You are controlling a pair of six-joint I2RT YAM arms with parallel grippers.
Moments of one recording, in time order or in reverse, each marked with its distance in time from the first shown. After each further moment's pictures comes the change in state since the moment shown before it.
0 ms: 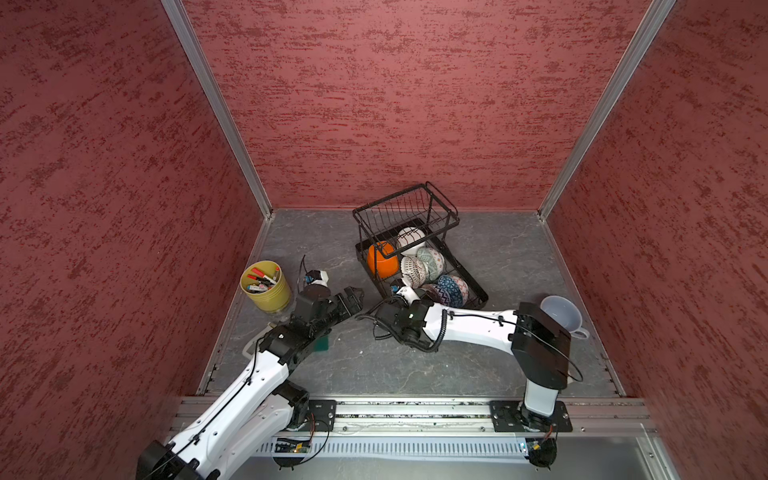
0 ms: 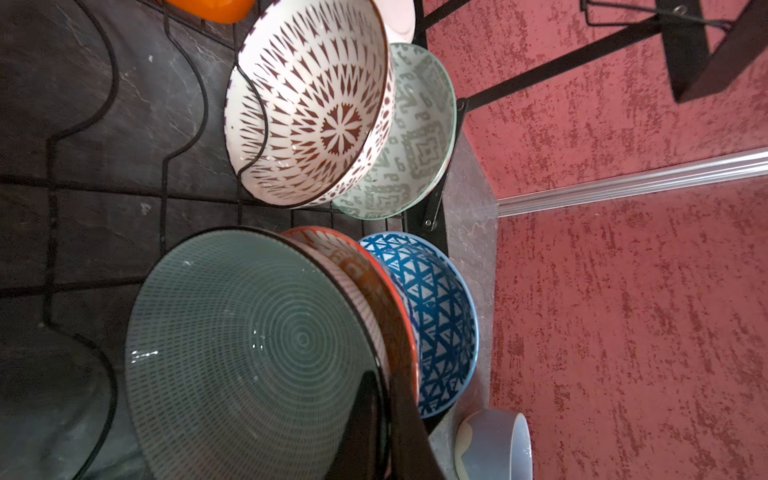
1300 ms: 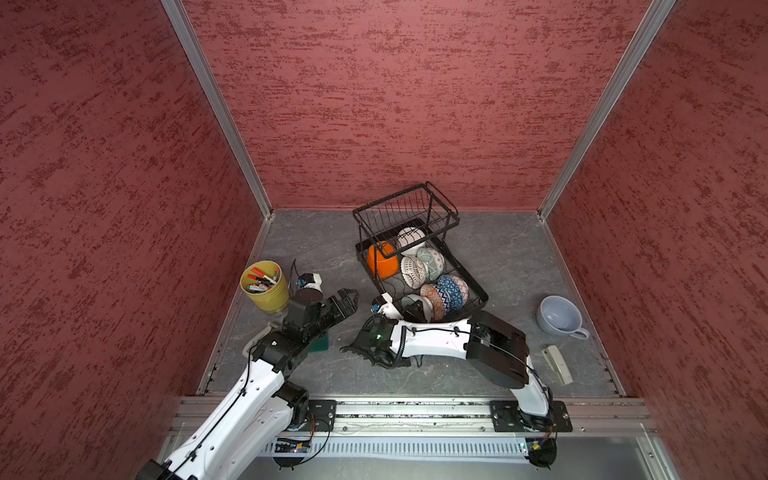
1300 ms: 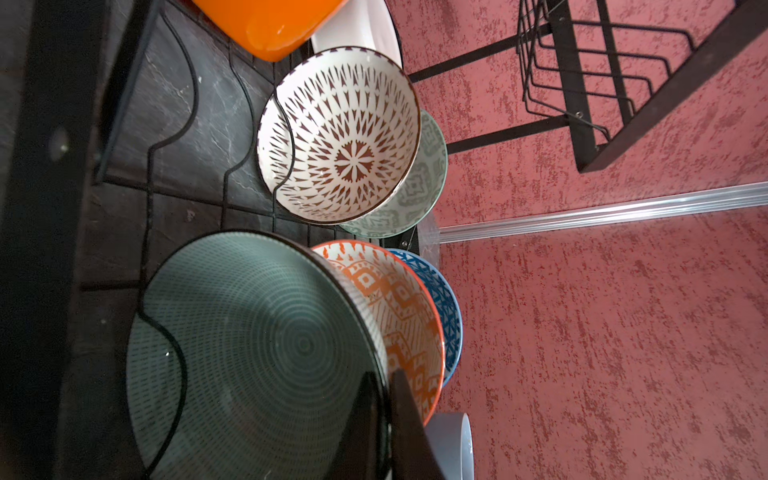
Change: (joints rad) left arm 0.049 -0.077 -0.026 -0.037 0.038 0.001; right arm 0.126 0.247 0.183 -0.282 0.144 0.222
